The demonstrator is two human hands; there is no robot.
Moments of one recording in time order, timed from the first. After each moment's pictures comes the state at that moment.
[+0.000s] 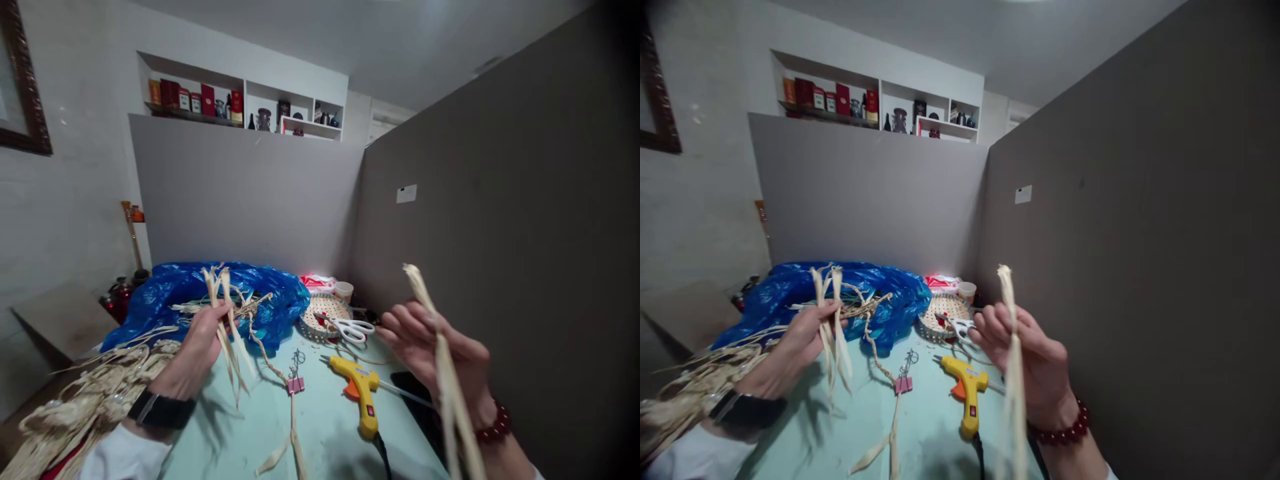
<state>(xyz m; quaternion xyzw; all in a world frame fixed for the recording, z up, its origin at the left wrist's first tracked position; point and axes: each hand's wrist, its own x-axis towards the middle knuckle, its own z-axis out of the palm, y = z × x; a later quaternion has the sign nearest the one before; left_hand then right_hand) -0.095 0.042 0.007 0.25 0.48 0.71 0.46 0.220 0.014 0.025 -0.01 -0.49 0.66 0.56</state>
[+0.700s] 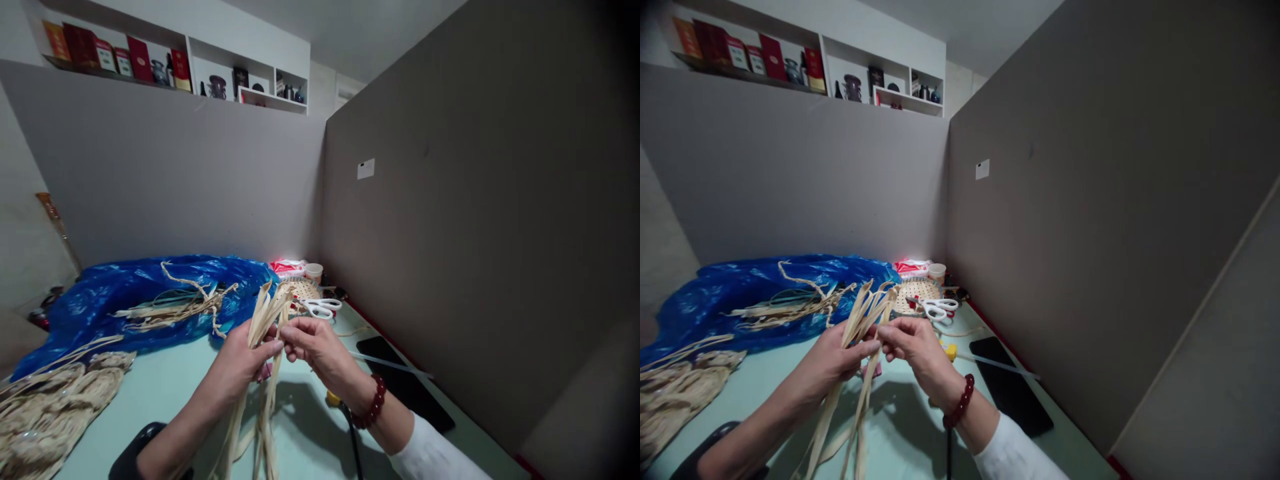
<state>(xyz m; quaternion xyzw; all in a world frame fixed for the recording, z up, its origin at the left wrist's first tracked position) 0.003 0.009 -0.010 0.58 0.48 0.44 0.50 0.154 0.031 -0.032 -0.26 -0.56 0.62 0.48</state>
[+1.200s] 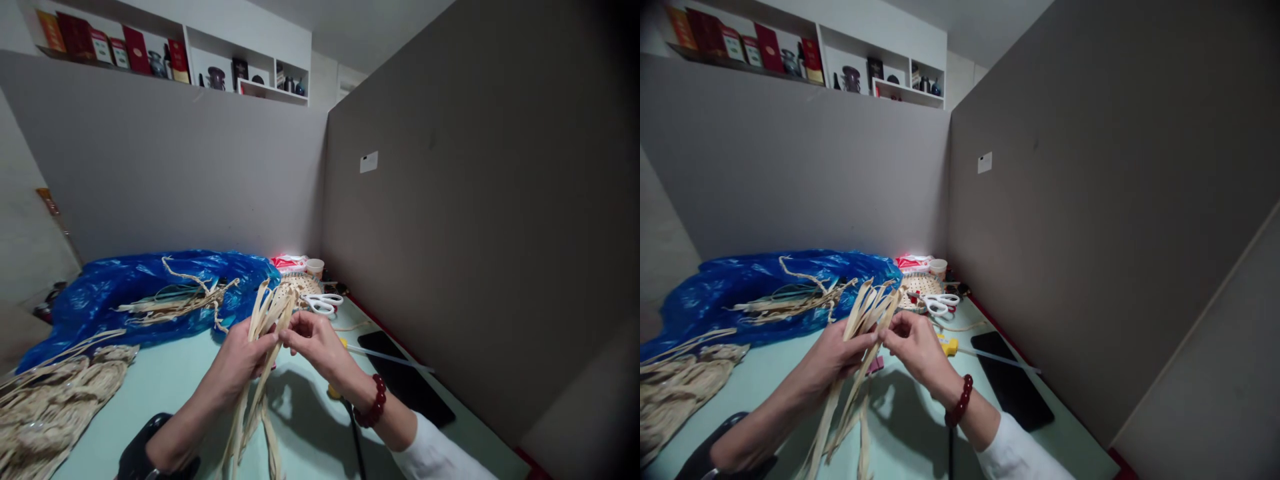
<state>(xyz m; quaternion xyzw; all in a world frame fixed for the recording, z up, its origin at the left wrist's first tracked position) 0.003 0.010 -0.016 0.57 0.48 0.44 0.50 0.152 0.030 -0.035 -0.35 -0.65 0.48 0.47</state>
